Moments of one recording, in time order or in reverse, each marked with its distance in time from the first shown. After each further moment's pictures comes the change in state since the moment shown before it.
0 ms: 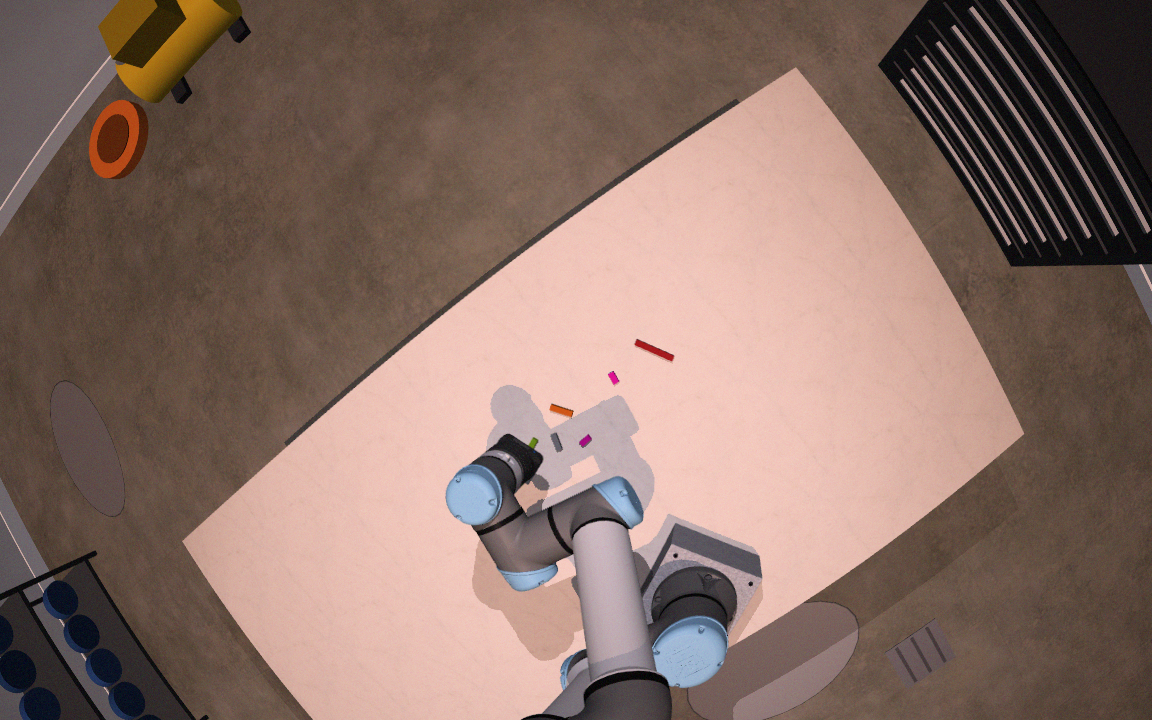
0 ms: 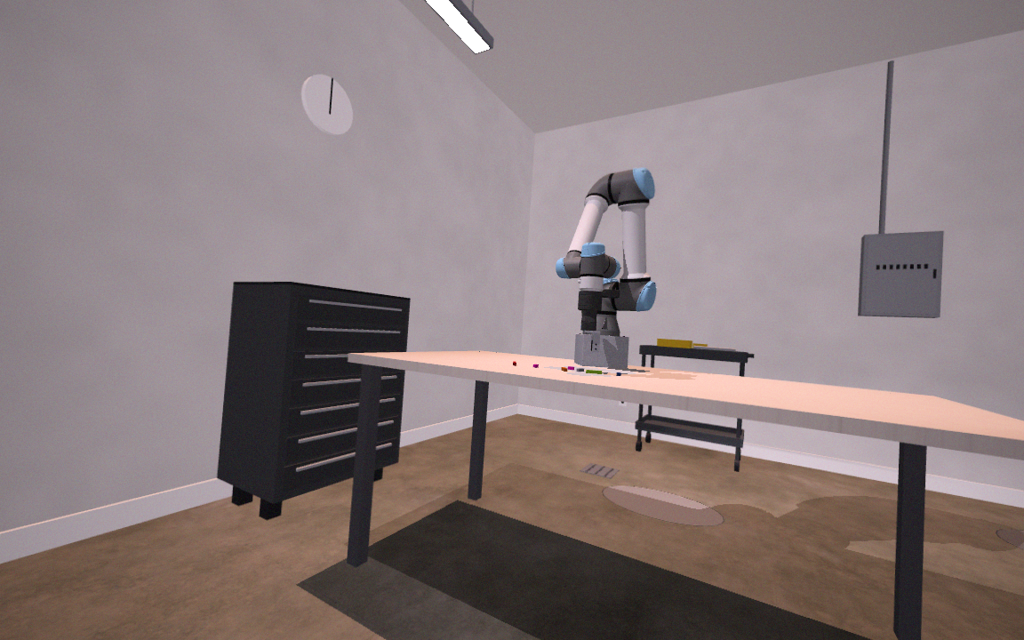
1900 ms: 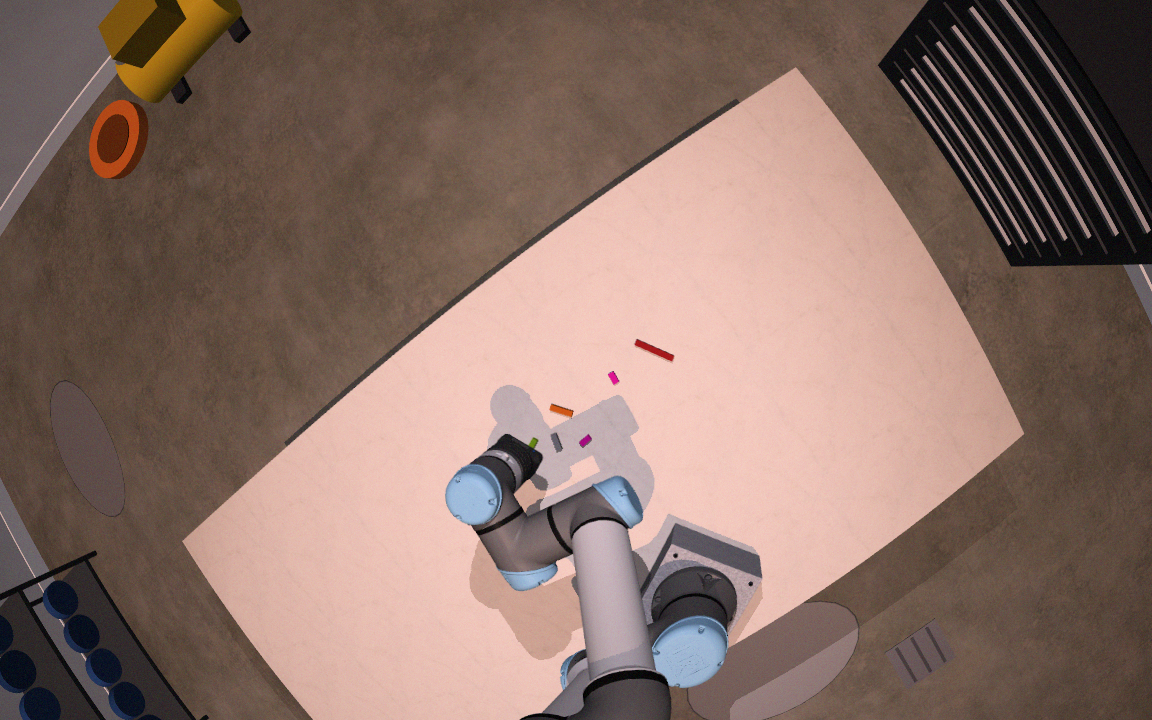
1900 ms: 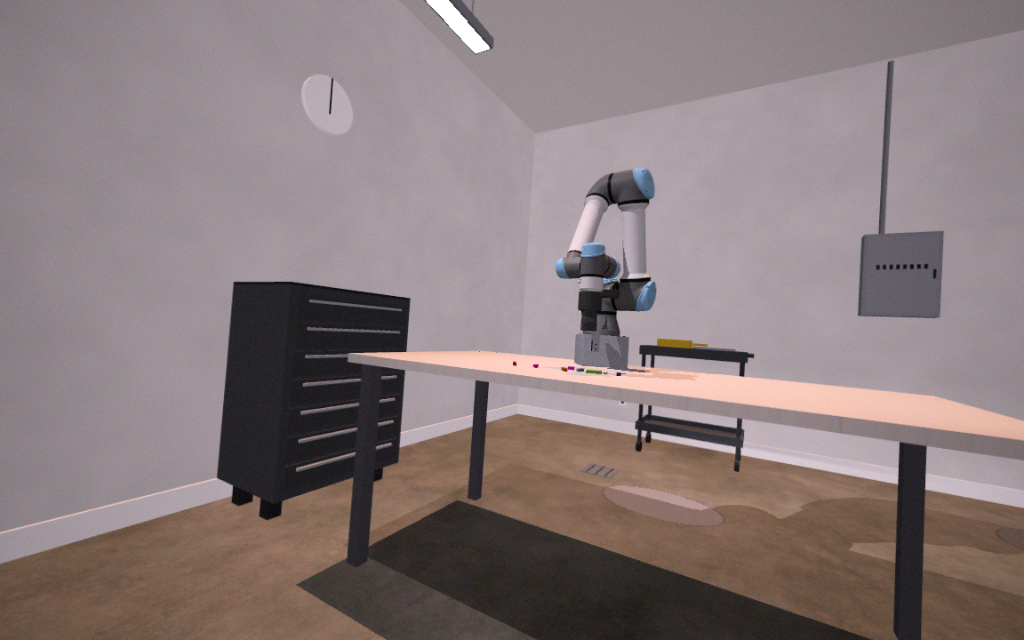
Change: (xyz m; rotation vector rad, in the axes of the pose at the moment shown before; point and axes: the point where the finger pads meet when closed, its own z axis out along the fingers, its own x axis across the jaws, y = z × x) arm 0.000 0.000 0.001 0.000 0.000 -0.038
